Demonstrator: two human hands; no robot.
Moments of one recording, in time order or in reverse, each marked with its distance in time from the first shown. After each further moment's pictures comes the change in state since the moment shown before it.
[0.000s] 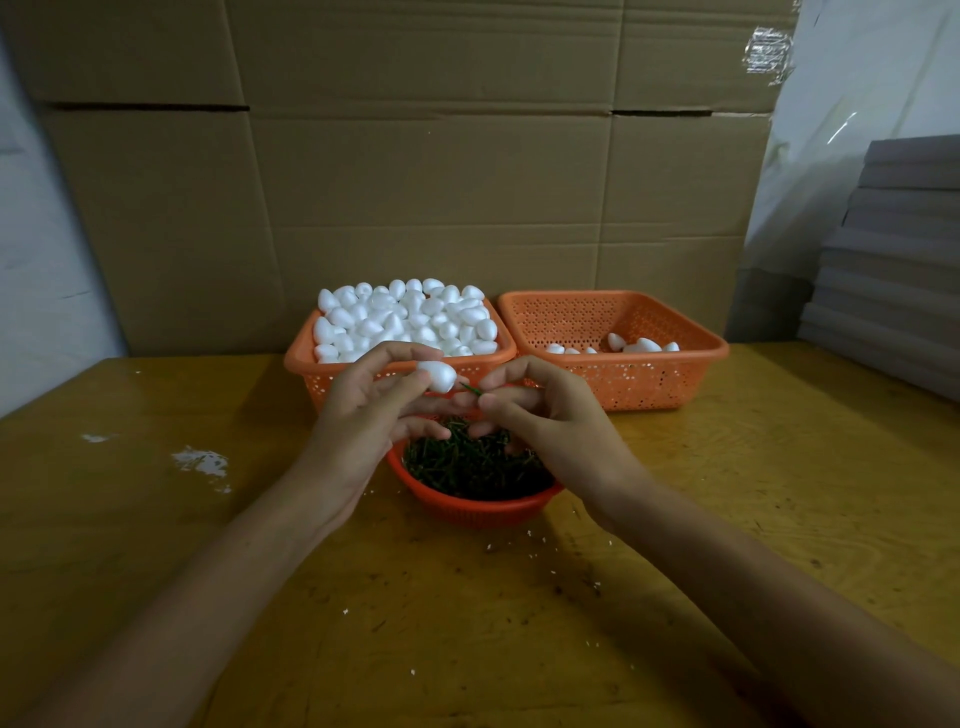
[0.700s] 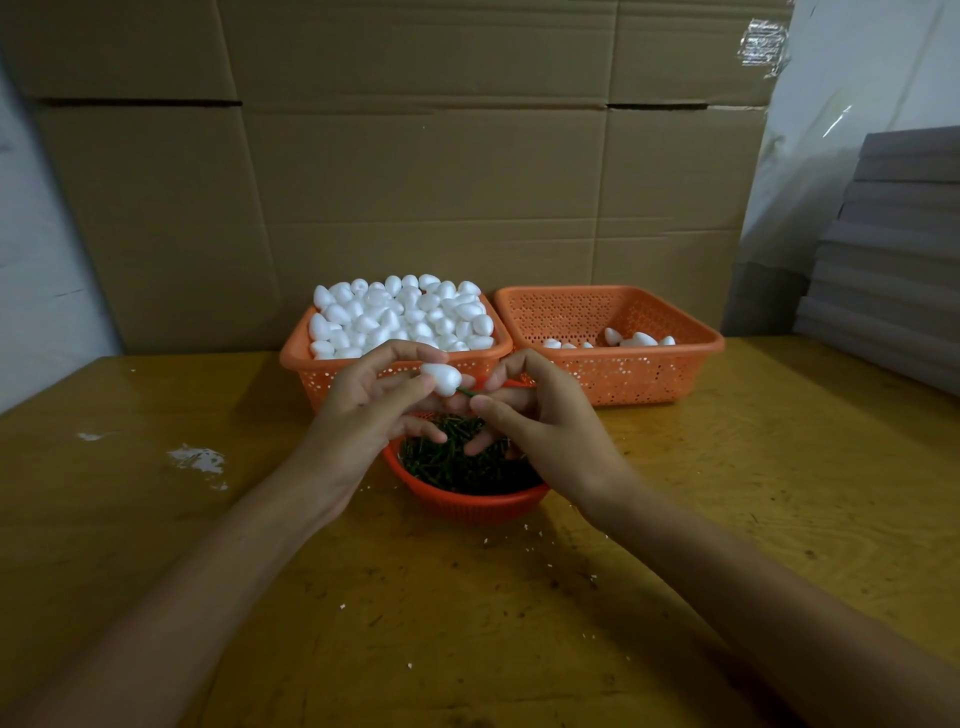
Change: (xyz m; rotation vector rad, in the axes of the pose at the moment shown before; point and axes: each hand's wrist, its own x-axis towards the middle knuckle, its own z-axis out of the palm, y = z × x) left_hand 0.000 0.001 -0.002 0.054 -0.080 -0.006; right_hand -0.001 0.009 0.003 -0.083 -0.001 -0.068
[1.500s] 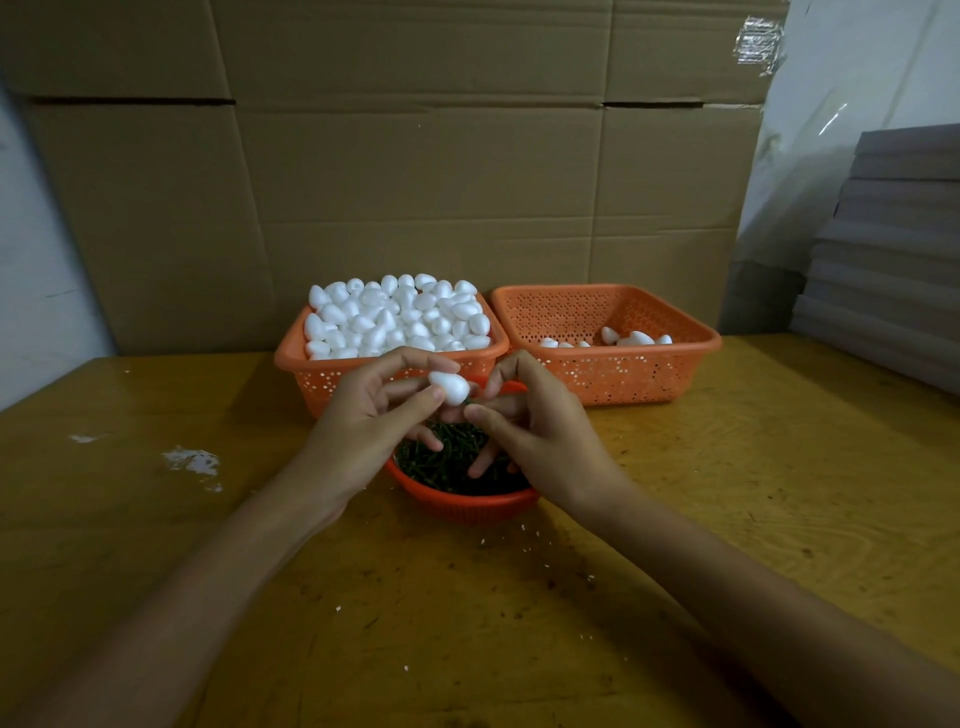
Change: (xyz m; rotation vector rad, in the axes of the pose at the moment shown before) left_hand -0.001 -0.004 0.004 0.170 -0.025 0.072; right_hand -0.001 0.015 -0.001 -0.171 -0.021 -0.089
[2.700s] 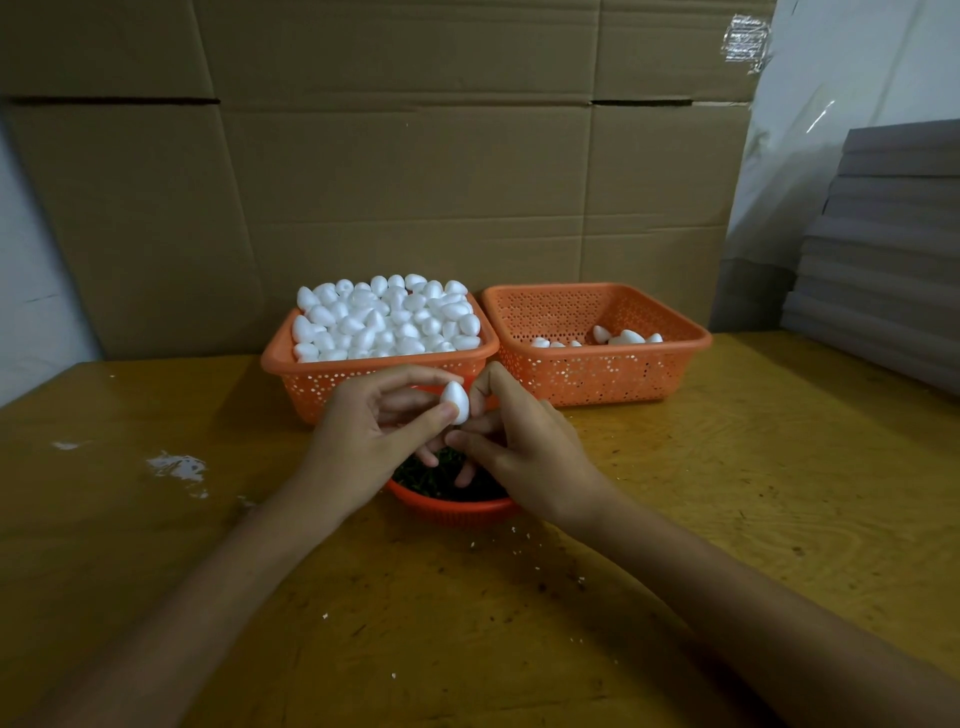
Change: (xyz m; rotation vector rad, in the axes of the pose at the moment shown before) left_hand -0.004 -0.001 0.010 0.194 0.025 0.091; right_hand -0.004 -0.007 0.004 -0.308 -0.027 -0.026
